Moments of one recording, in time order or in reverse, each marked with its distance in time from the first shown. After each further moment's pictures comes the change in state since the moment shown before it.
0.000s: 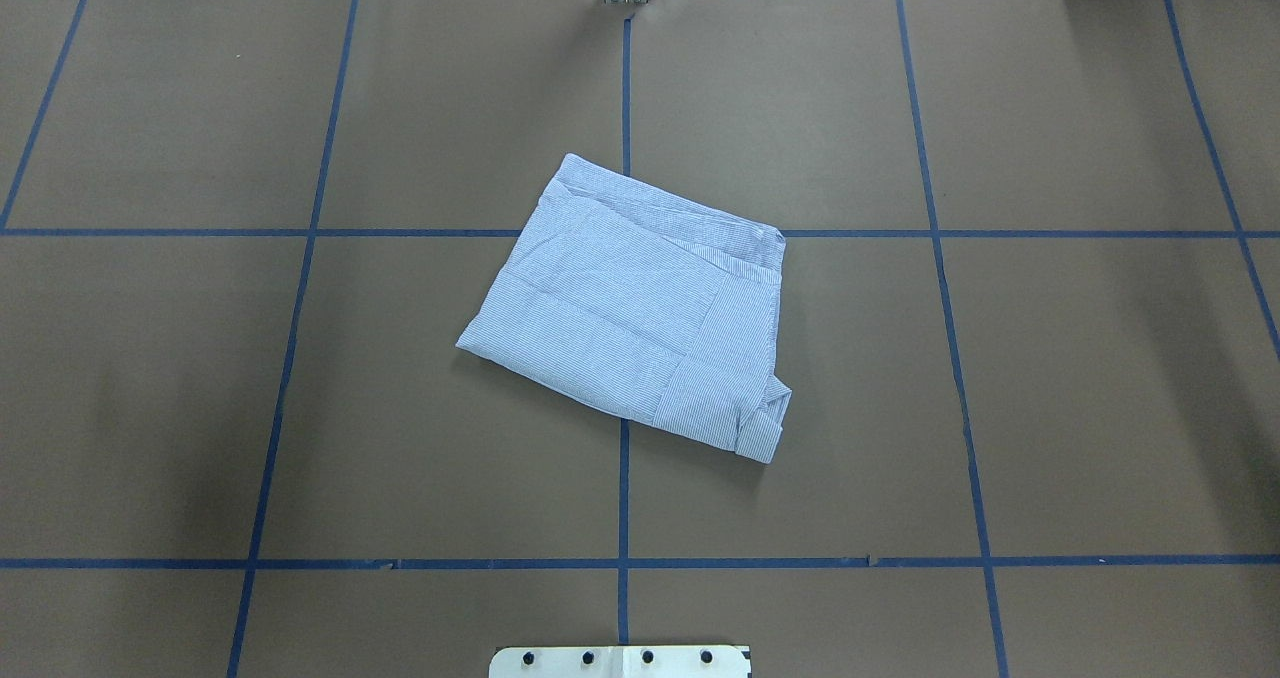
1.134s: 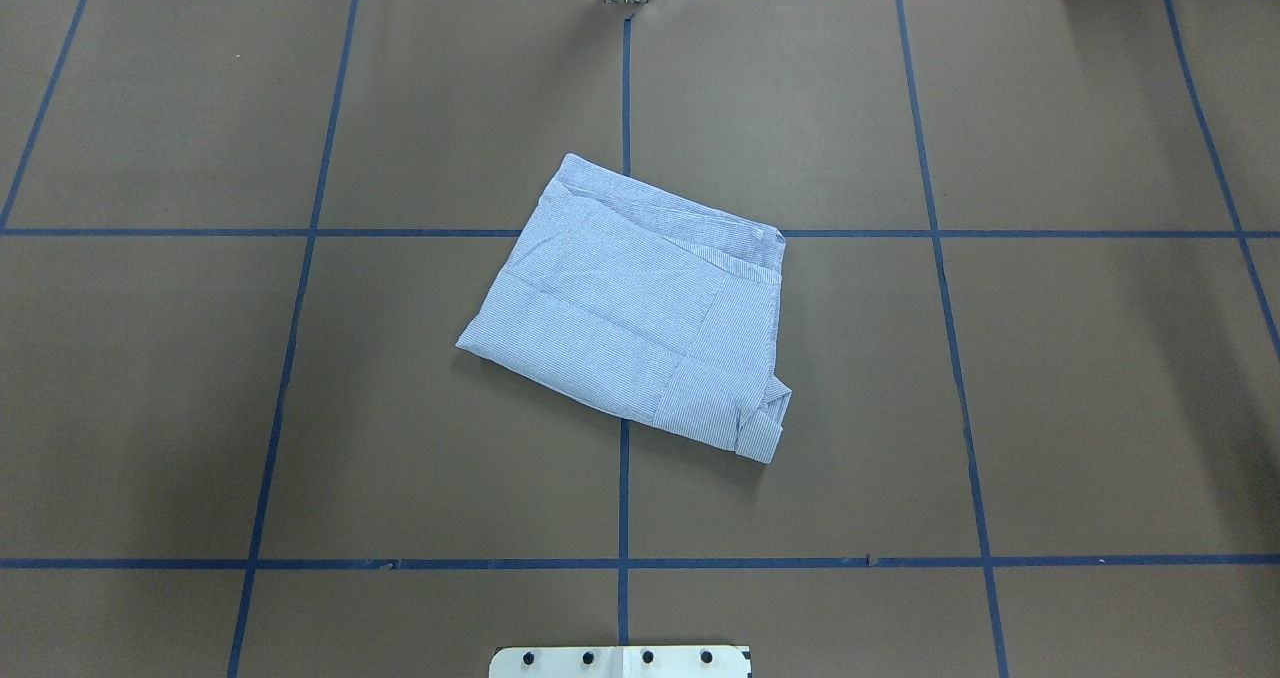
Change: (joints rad) left arm -0.114 -0.108 -0.001 0.649 -0.013 0.437; right arm 0.003 0.005 -0.035 -0.108 0.147 0.003
